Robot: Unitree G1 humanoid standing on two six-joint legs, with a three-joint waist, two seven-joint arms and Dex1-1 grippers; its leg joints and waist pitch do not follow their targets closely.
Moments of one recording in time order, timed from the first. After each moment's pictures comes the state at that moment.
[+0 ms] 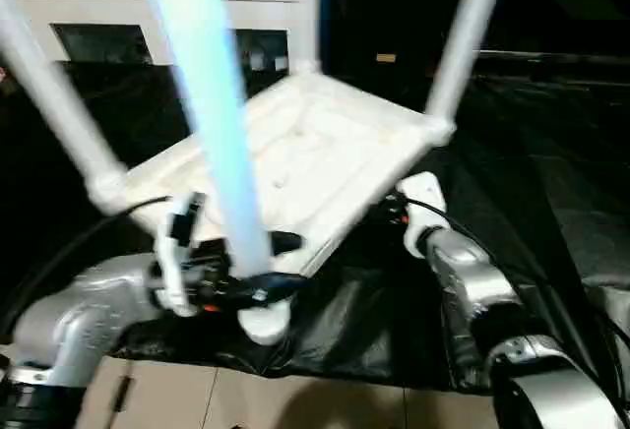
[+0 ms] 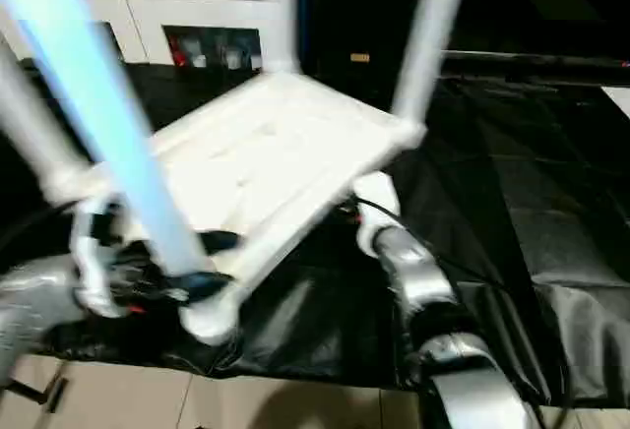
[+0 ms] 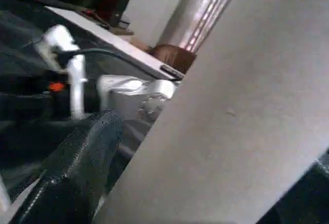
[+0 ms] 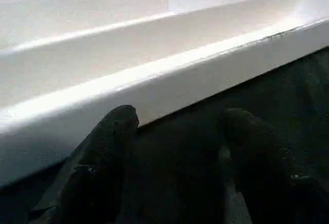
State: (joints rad) left arm -0.21 0.46 -0.04 -0.16 -0.79 0.71 -1.16; right arm -0.64 -0.12 0.05 0.91 0.03 -0.02 0.36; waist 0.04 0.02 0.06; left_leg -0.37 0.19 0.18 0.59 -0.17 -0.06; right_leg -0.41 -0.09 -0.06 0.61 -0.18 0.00
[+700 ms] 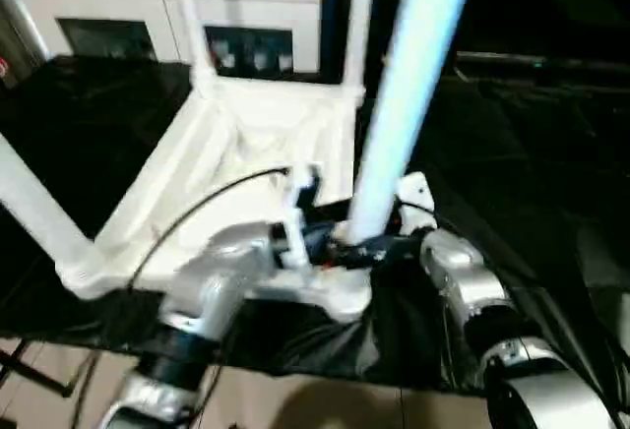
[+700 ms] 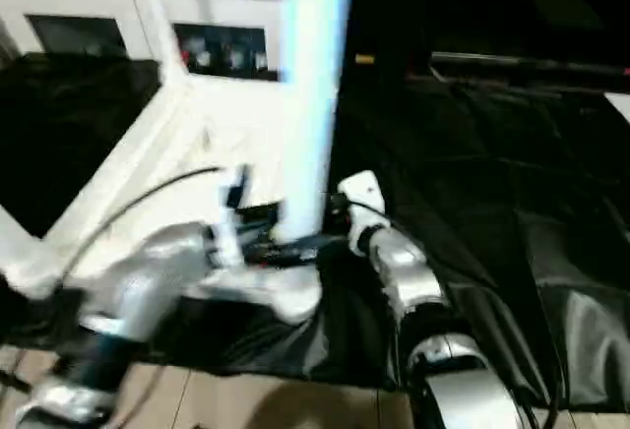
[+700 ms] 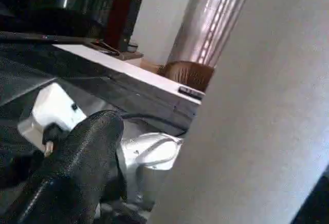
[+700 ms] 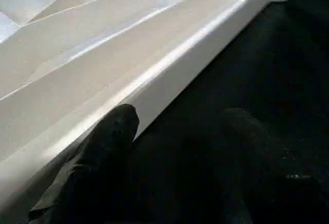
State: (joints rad) left arm -0.46 0.11 -0.23 0.17 -0.51 0.39 -1.01; right arm -0.61 -0.11 0.03 0.91 0.05 -0.08 0.46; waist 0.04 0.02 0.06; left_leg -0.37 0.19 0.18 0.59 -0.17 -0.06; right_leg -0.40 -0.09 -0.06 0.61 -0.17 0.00
